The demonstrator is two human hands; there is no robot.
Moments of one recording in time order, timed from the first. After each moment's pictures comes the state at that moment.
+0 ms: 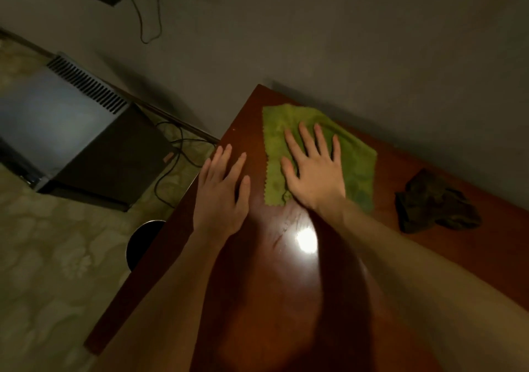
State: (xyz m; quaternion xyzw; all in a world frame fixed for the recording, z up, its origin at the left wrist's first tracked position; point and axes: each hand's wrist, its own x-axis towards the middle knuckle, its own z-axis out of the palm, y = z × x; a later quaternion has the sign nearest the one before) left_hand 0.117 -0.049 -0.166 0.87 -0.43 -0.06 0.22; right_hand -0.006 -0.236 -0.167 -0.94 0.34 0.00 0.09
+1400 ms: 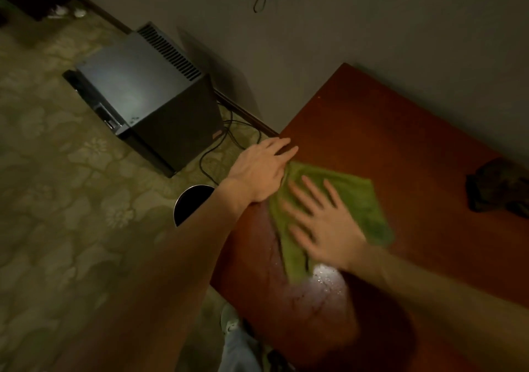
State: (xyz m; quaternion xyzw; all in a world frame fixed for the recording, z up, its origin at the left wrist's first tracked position) left_hand 0.155 0.054 -0.129 0.82 -0.56 -0.14 0.05; right_hand -0.057 -0.041 -0.158 -1.00 0.02 0.07 0.06
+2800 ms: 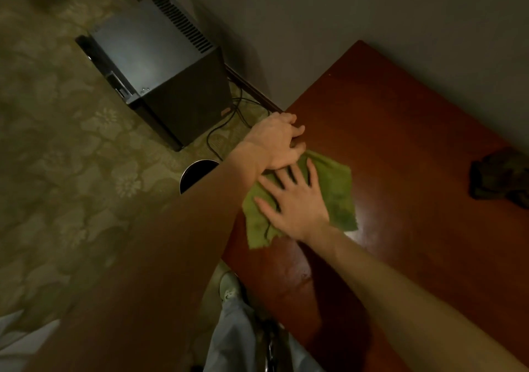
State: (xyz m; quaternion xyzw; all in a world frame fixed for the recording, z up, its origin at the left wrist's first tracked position) left_hand 0.140 0.036 -0.097 0.85 -0.48 -0.23 0.02; right_hand -0.023 0.012 -0.148 -0.99 0.08 0.11 0.10
